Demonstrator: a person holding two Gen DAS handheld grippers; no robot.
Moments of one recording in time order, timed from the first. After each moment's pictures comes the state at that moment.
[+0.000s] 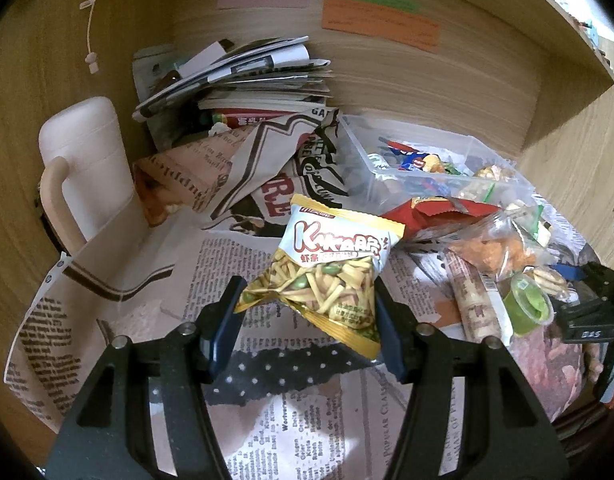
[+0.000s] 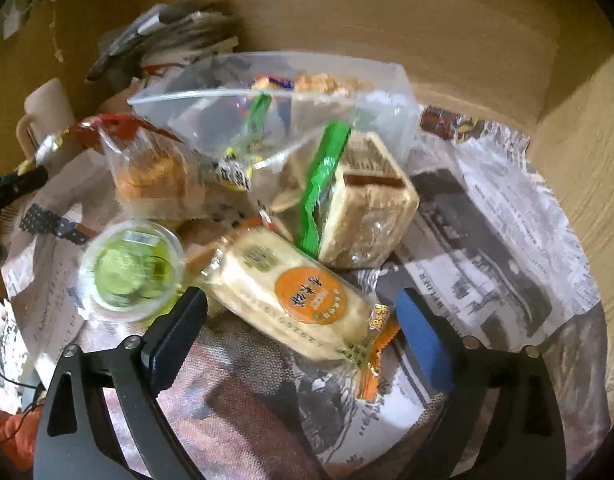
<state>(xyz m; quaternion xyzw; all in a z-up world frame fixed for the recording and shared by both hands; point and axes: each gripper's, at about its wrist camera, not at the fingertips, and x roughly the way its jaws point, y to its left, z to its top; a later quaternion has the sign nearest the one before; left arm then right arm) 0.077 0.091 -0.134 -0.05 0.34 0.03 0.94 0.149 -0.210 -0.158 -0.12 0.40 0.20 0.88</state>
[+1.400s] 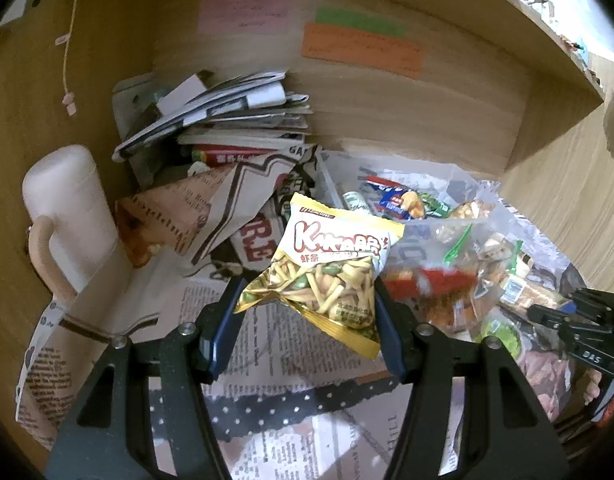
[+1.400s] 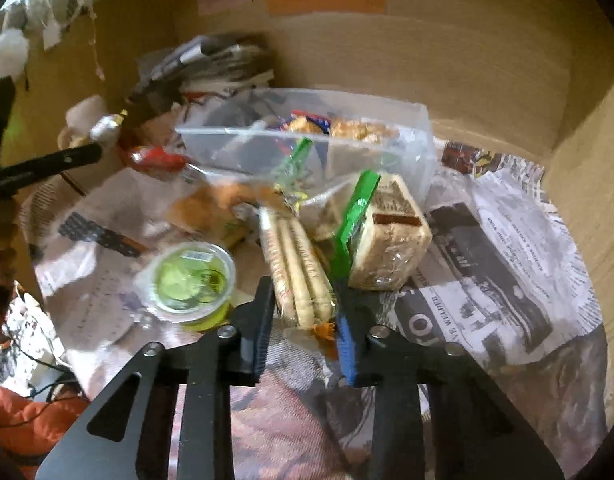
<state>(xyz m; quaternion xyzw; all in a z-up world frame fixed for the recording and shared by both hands) 0.095 0.084 -0.101 -0.06 0.32 0.00 0.95 0.121 -0.217 -0.120 -0.10 0.34 0.26 0.90</state>
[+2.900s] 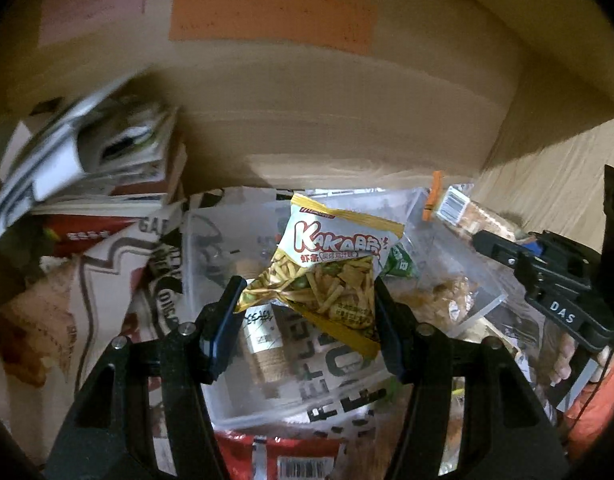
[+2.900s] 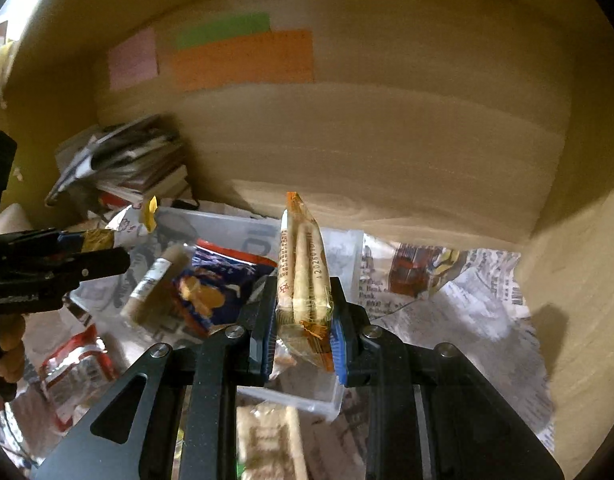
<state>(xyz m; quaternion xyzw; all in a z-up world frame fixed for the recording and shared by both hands) 0.268 0.014 -0.090 -0.04 0.38 -0.11 0.92 0.260 -0.200 -0.075 -0.08 0.31 0.20 0.93</state>
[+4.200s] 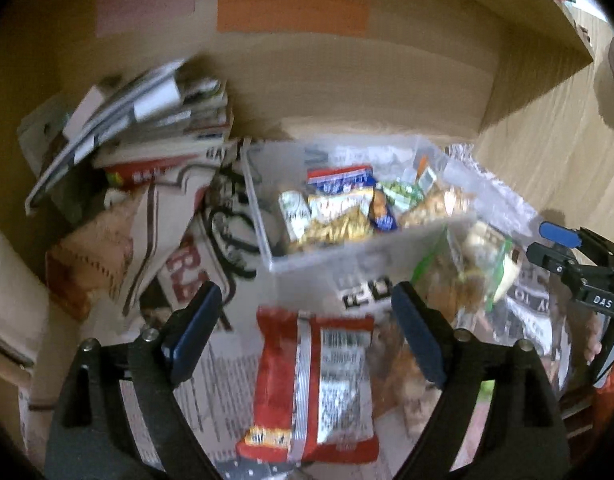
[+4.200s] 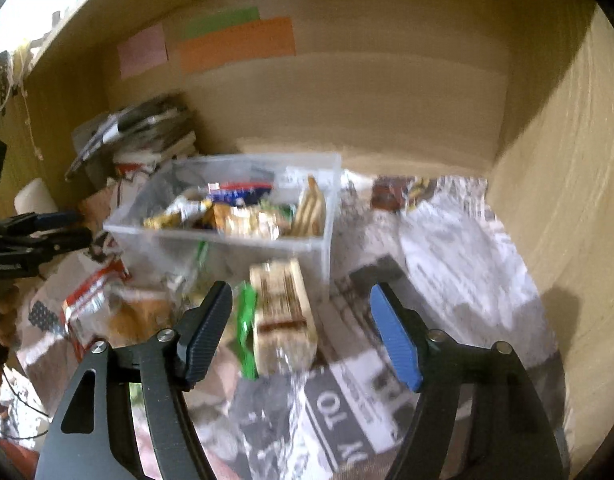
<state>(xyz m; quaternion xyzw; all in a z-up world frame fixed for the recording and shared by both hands) 0.171 0.041 -0.106 -0.01 0.38 -0.08 0.92 0.170 -0.244 -0.097 -0.05 0.34 0.18 0.92</state>
